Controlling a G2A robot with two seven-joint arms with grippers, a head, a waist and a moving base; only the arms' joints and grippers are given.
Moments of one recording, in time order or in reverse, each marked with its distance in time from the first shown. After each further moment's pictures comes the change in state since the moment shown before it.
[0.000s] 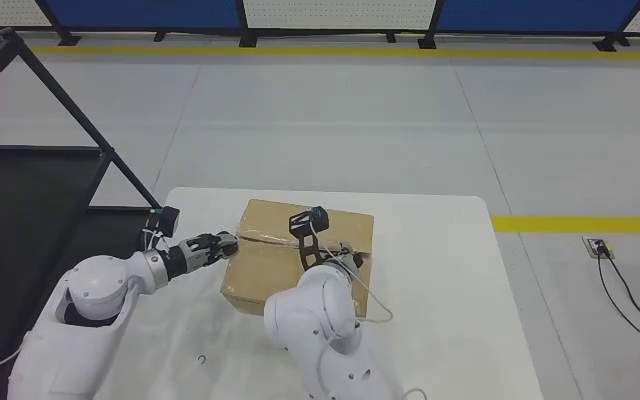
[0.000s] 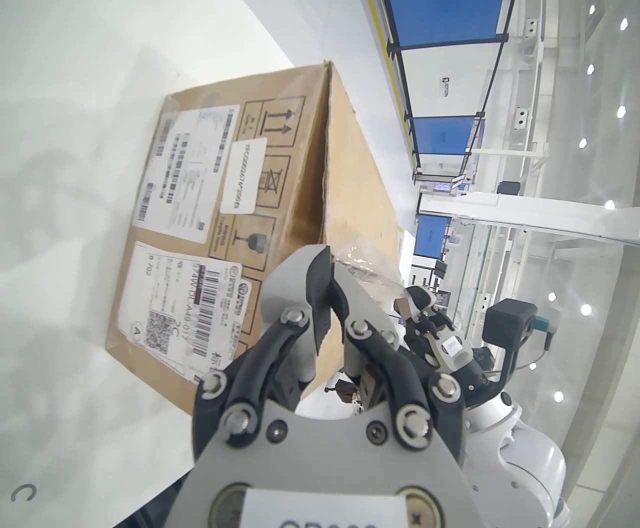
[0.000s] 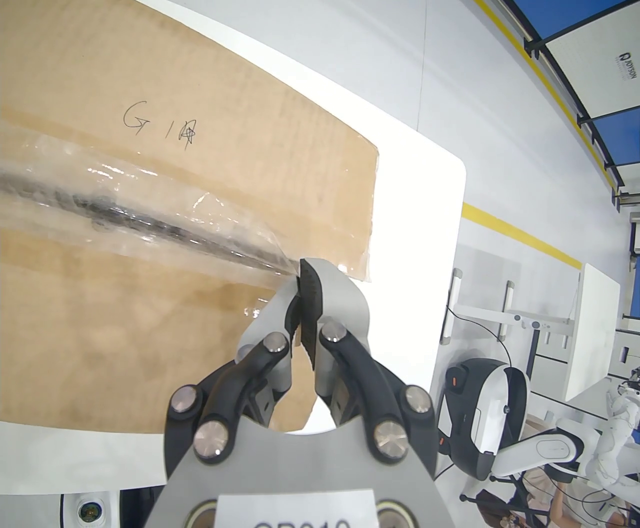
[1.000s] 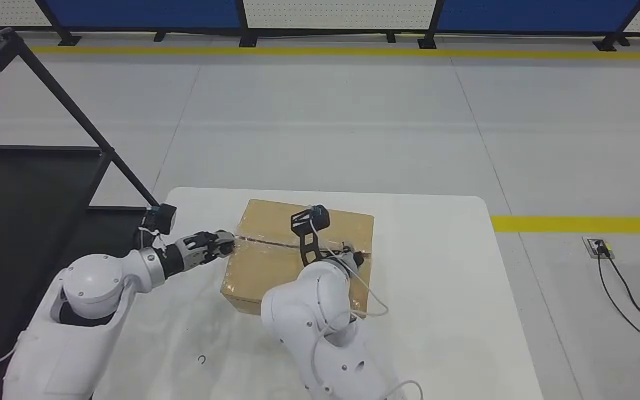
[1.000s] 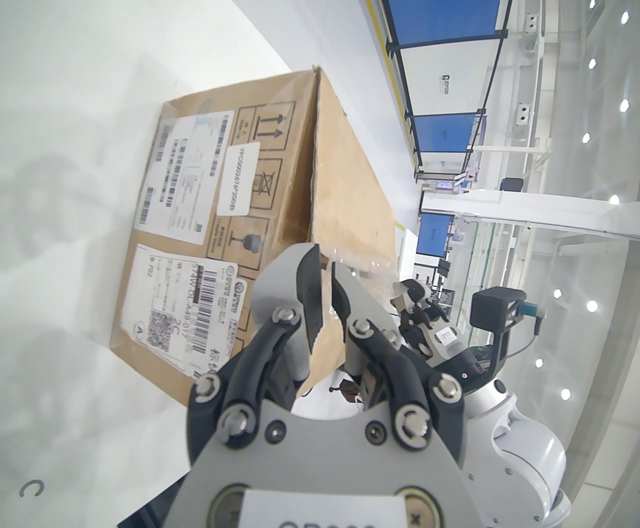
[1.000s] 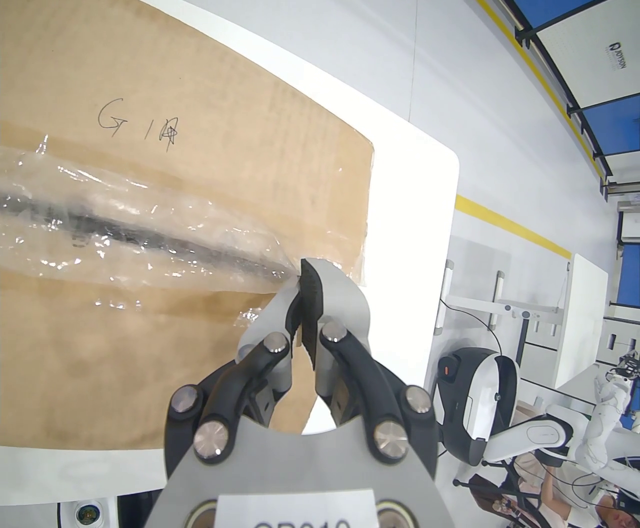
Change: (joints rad) left arm 0.001 0.009 -0.015 -0.014 0.004 -0.006 -0.007; right arm 0.031 -0.010 0.006 0.059 -0.021 0.023 0.019
